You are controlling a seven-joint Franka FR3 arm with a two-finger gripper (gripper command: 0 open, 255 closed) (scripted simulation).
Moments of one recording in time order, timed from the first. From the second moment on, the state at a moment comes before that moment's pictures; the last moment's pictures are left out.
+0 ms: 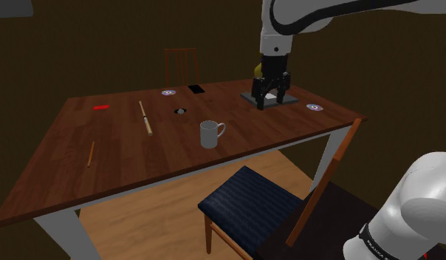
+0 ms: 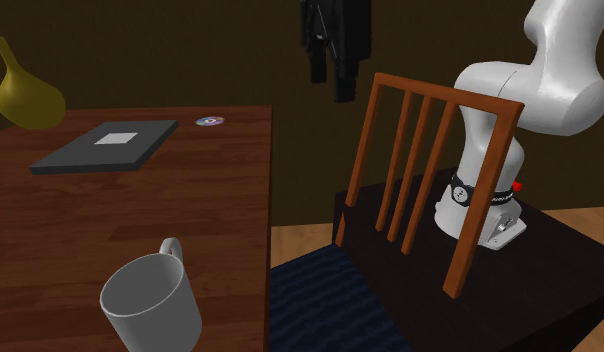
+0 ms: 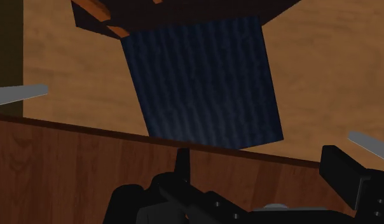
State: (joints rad) arm 0.01 -0.32 0.08 -2.11 0.01 1.69 0.18
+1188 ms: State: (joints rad) arm 0.08 0.41 0.14 -1.49 -0.05 1.75 0.26
